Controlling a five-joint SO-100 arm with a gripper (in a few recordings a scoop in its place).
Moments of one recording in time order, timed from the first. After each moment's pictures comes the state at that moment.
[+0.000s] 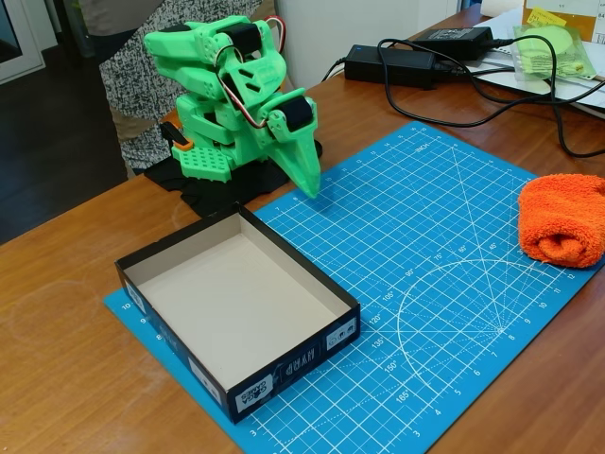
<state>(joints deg) 3.5 192.6 178.2 60.8 -0.4</state>
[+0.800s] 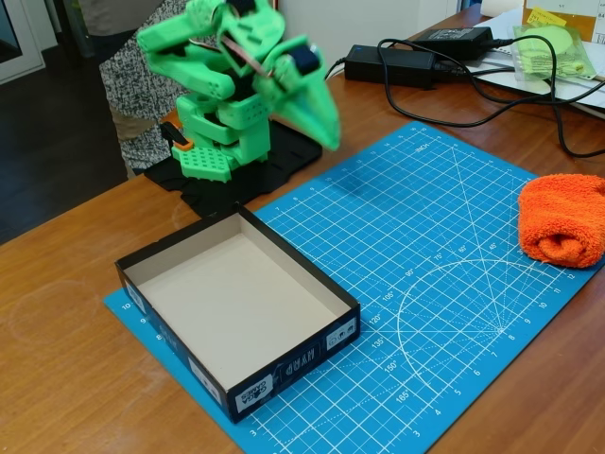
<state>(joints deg) -8.2 173.5 147.7 62.1 -0.4</state>
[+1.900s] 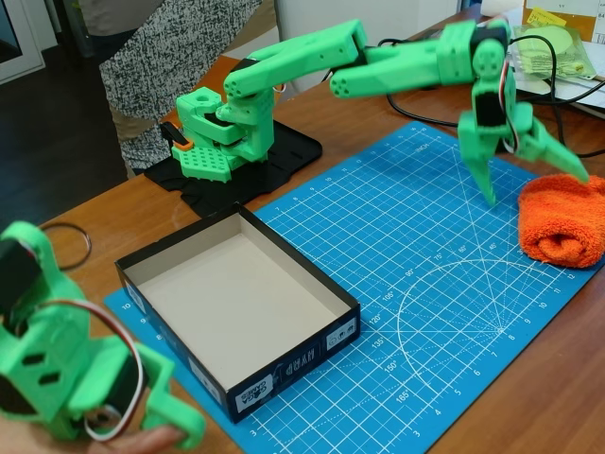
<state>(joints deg) -23.4 24.9 8.5 88.2 -0.2</state>
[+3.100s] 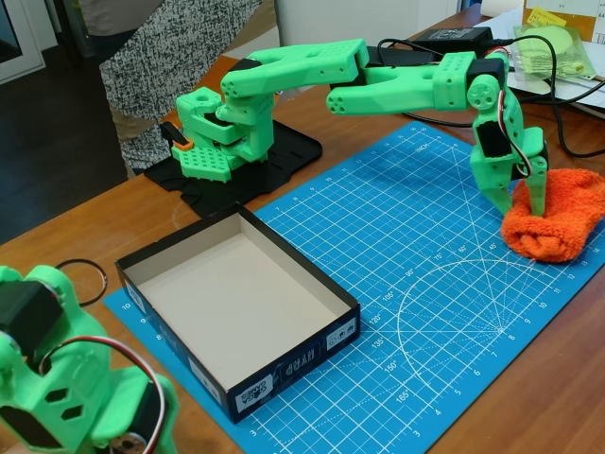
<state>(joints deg) -20.7 19.1 4.2 78.3 -4.4</state>
